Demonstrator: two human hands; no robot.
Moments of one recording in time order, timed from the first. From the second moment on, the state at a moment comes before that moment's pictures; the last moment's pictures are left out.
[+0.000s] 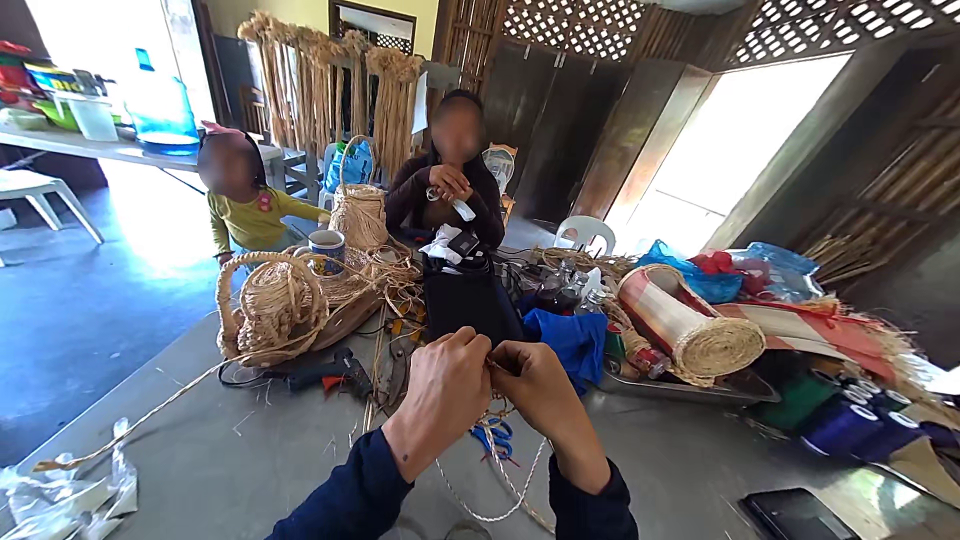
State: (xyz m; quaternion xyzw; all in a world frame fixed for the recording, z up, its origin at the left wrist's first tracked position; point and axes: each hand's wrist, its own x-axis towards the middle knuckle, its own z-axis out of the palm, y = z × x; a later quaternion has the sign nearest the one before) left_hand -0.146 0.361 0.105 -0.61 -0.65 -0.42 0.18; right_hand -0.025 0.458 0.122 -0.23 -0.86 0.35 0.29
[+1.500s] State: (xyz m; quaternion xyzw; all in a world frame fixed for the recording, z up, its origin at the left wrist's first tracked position) left_hand -0.151 0.357 0.110 -0.60 -0.68 -0.40 0.12; right_hand -0.021 0.455 0.128 -0.26 -0.88 0.31 0.24
